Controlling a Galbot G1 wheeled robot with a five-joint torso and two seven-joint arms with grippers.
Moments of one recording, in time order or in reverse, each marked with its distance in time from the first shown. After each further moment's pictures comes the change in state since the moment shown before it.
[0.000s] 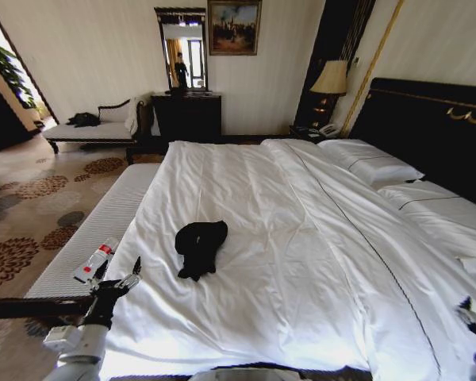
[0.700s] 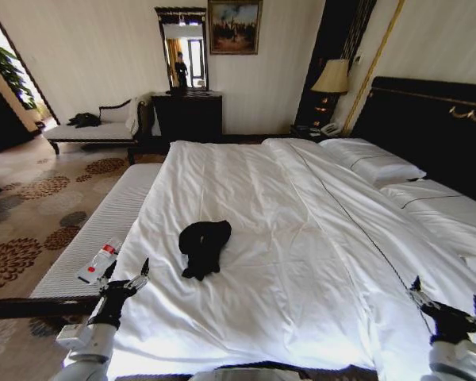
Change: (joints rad) left arm -0.020 0.004 0.057 0.003 0.044 0.016 -0.006; right arm -0.072 0.051 -0.125 0.140 -0.110 0.006 0.001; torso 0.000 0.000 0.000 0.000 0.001
